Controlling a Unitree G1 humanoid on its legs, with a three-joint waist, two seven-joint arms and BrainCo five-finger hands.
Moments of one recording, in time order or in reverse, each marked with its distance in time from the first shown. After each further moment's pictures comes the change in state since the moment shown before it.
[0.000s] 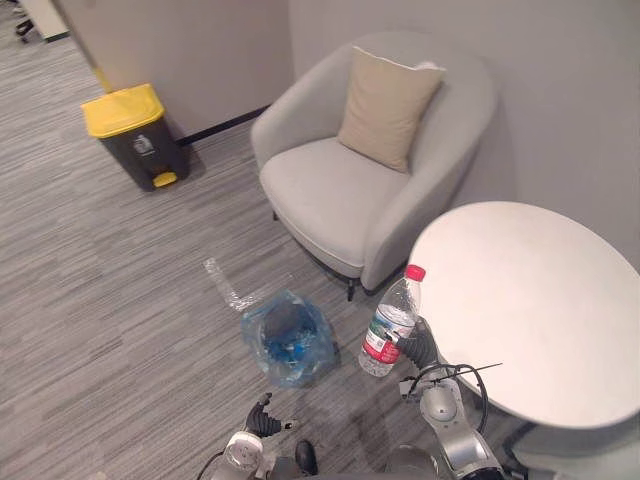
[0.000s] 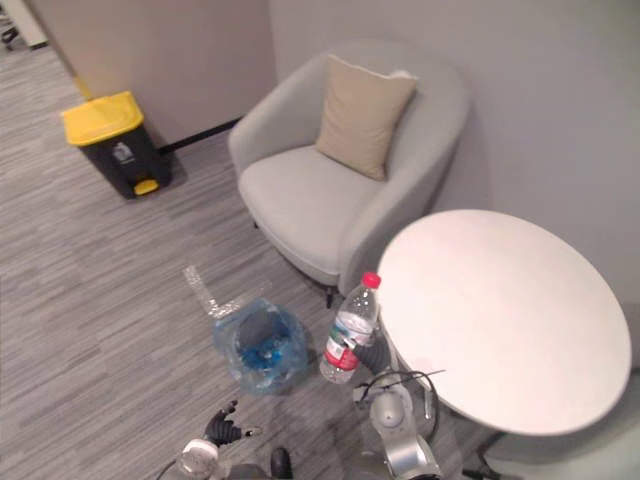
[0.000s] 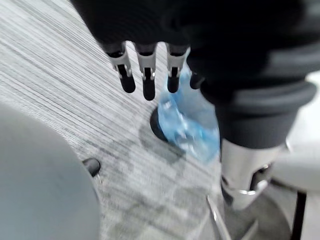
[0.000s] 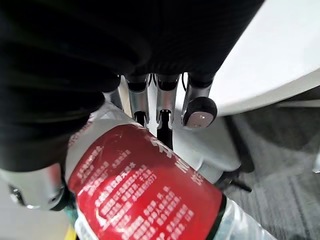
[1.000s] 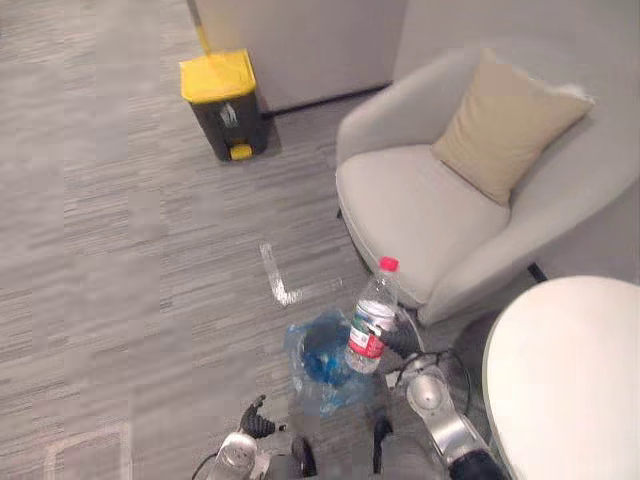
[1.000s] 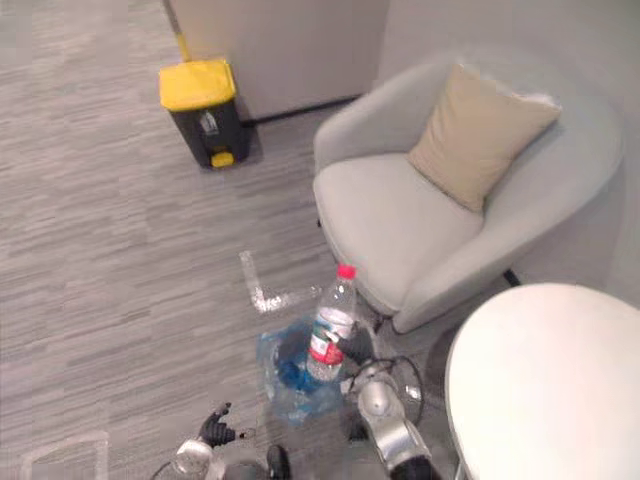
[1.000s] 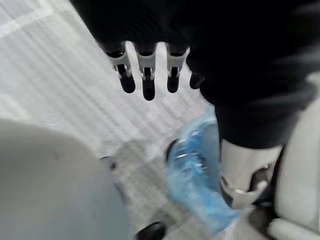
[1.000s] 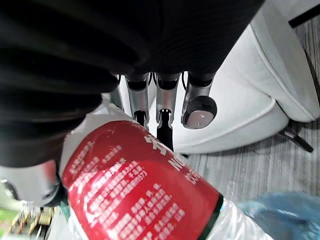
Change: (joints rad) left arm -0.049 0.007 0.030 -0.013 0.018 -0.001 0.007; right arm -0.203 -0.032 0.109 0.079 -0.009 0.003 0.000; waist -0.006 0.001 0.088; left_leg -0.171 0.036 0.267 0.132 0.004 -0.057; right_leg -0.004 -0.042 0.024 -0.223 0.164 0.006
